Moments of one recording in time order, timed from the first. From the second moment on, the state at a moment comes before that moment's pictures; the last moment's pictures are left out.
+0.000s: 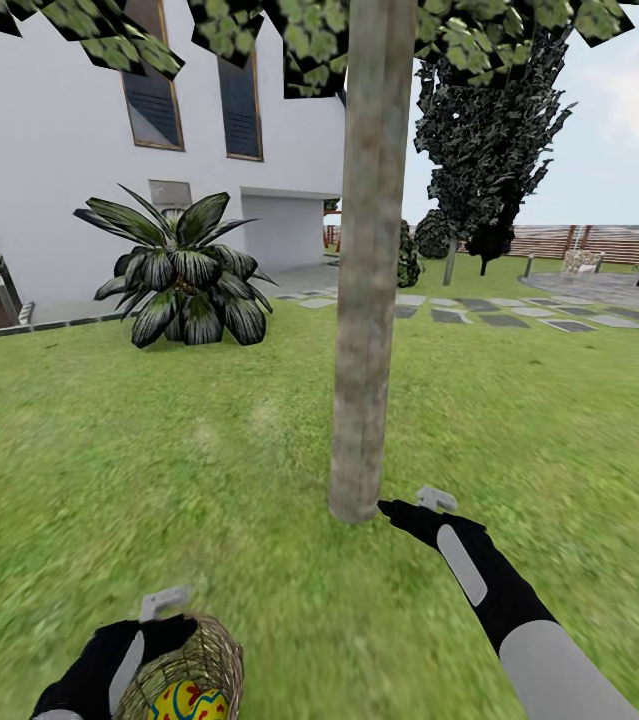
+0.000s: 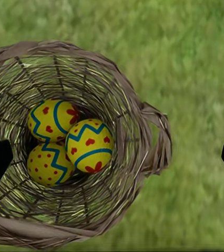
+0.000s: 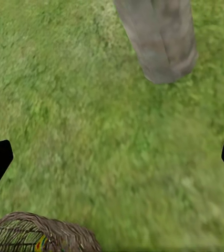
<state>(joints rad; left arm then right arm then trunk) -0.47 0.04 0.31 -0.56 -0.04 0.43 -0.10 -0.63 -0.01 0.11 -0.83 -0.53 0.48 -0.05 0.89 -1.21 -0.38</state>
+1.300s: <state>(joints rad) -0.58 0.11 0.32 -0.35 -0.03 0.36 -0.10 -0.54 -0.01 0.11 -1.15 -0.54 0.62 -0.05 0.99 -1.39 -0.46</state>
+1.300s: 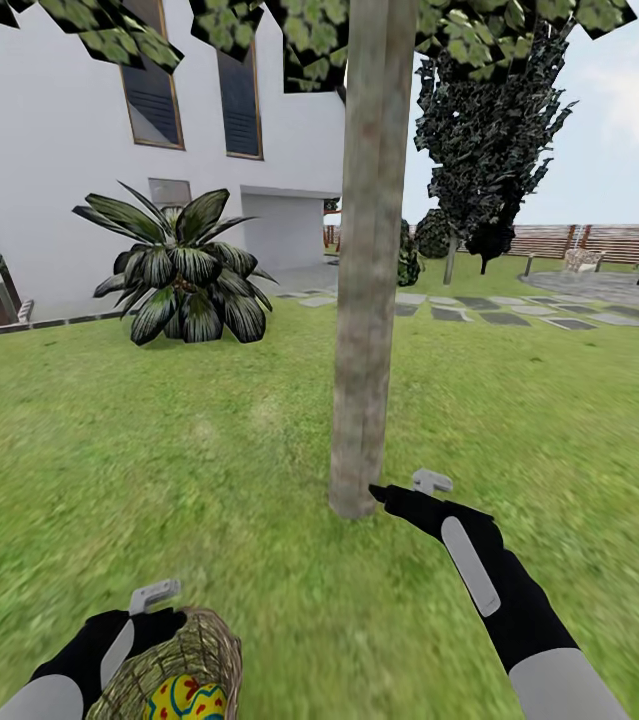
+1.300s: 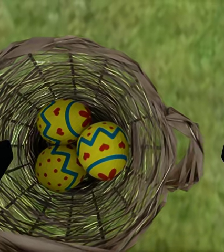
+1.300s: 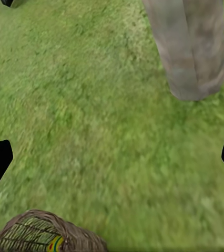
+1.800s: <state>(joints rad) -0.58 0.11 0.32 -0.35 -0.03 0.36 -0.10 -0.54 -0.01 0.11 -1.15 -0.54 0.62 -0.05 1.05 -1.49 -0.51</state>
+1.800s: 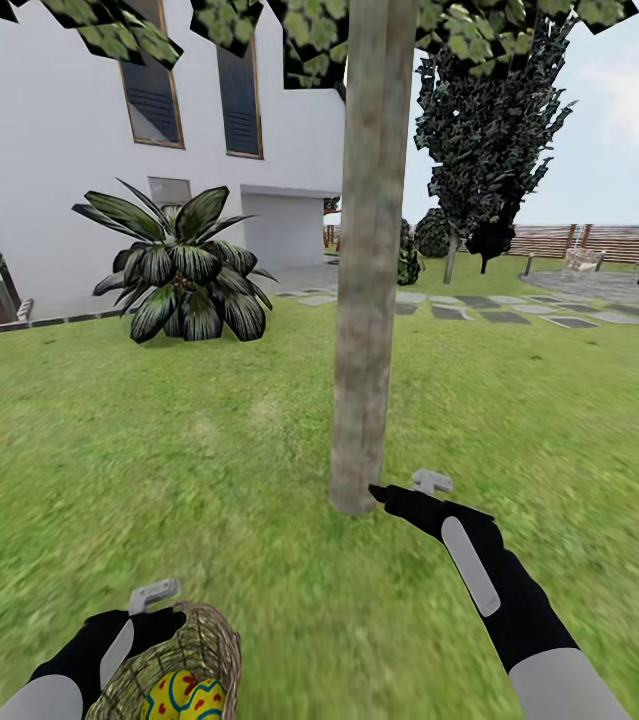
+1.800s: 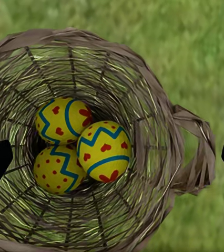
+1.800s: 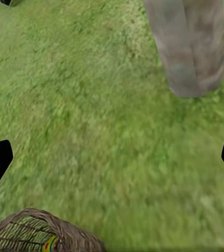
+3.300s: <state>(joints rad) -0.58 0.13 0.32 -0.35 0.01 0.36 -0.07 -0.54 -0.01 0.11 -1.15 -0.54 0.62 -0.05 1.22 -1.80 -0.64</state>
